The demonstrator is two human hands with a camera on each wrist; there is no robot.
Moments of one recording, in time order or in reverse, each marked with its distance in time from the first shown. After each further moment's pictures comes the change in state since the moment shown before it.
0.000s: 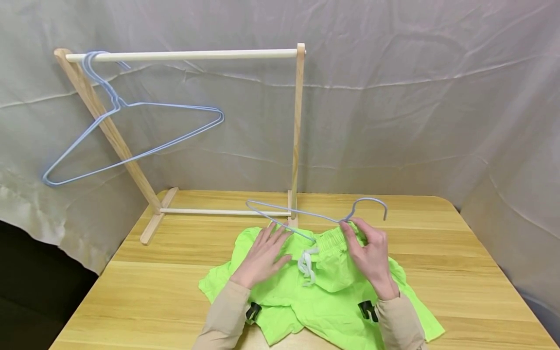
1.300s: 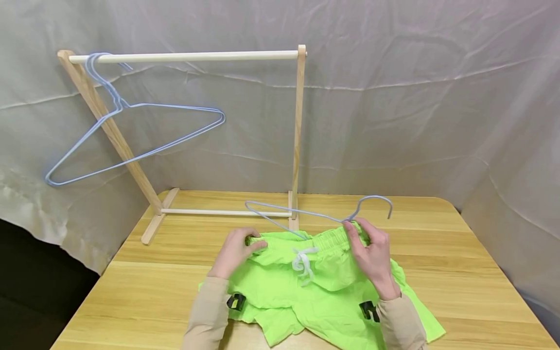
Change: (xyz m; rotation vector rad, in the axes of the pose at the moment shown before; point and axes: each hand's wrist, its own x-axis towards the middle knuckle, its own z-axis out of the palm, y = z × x) left_hand -0.011 -0.046 -0.024 -0.288 0.214 -0.269; right_hand 0.001 -0.002 -0.004 0.048 0.011 0.042
